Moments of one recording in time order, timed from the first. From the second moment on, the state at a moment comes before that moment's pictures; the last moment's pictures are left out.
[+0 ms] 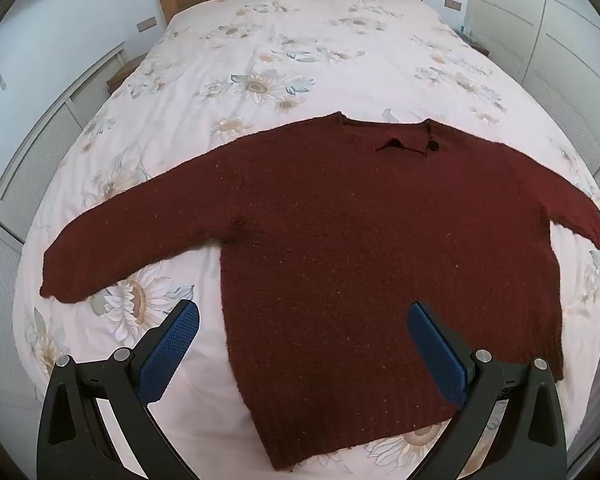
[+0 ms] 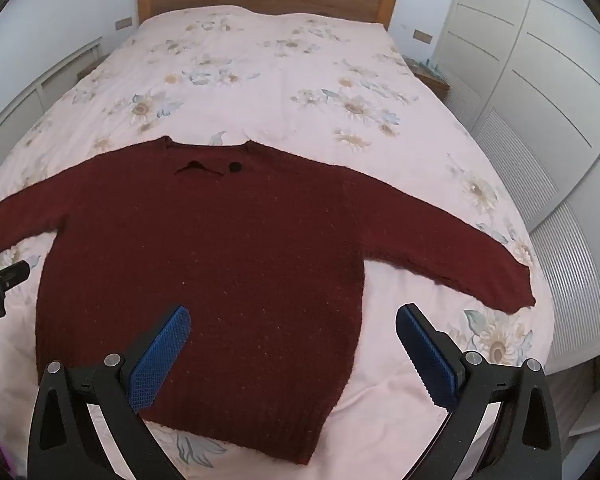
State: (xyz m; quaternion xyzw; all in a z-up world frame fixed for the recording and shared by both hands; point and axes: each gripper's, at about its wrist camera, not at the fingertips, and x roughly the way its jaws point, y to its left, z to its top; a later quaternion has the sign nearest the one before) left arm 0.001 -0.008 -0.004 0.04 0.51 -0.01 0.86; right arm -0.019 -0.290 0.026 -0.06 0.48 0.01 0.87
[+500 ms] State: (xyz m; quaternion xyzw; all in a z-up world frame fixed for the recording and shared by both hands) left arm 0.003 -0.010 -0.012 0.05 0.52 -0.01 0.86; right arm -0.016 -0.290 0.022 -0.06 0.49 0.01 0.87
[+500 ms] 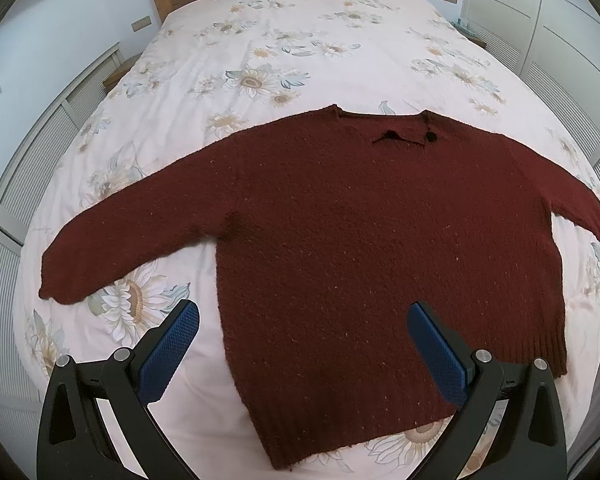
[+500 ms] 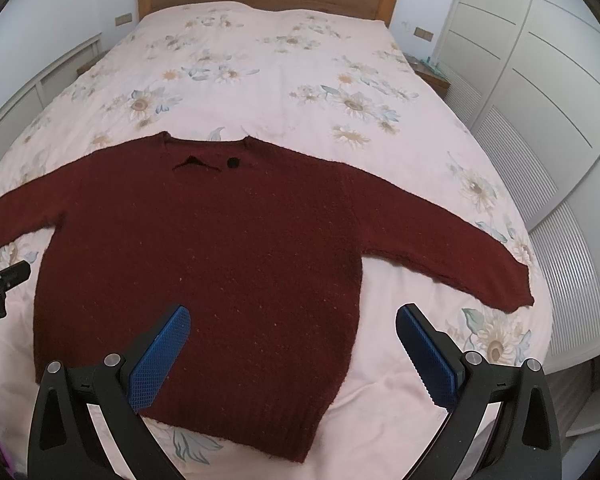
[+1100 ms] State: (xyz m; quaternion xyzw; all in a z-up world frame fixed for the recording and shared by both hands) left arm 0.003 -0.004 -0.011 0.03 0.52 -0.01 0.85; right arm -0.017 -0.286 0.017 -0.08 0.49 0.01 0.87
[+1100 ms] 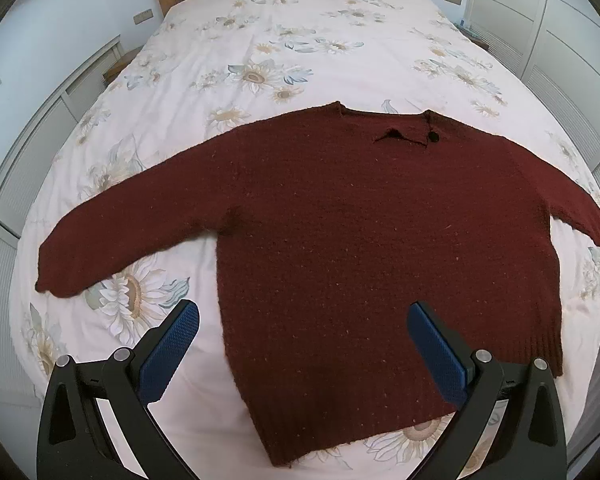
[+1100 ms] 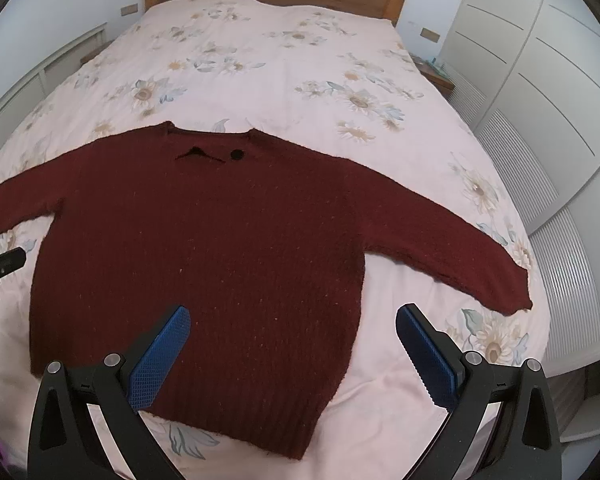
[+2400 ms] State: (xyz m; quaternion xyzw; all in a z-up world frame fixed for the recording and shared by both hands) left arm 0.008 0.000 -0.019 0.05 0.53 0.00 0.85; right arm -0.008 -0.291 0.012 -0.07 0.49 0.01 0.87
